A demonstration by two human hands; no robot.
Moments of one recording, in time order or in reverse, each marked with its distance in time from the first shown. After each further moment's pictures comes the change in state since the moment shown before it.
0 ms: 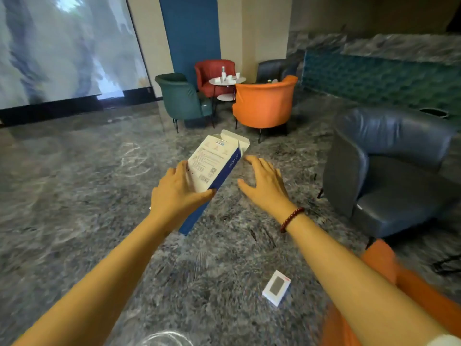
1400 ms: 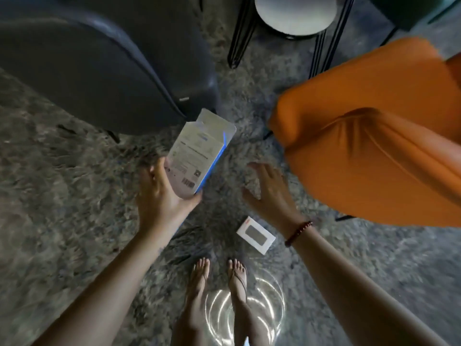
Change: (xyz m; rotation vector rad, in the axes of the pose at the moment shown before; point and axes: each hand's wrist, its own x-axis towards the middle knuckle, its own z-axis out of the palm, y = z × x) left_hand 0.376 0.171 0.629 -0.158 -0.939 1.113; right_hand 0.067 0.448 0.200 -0.223 0.543 1.554
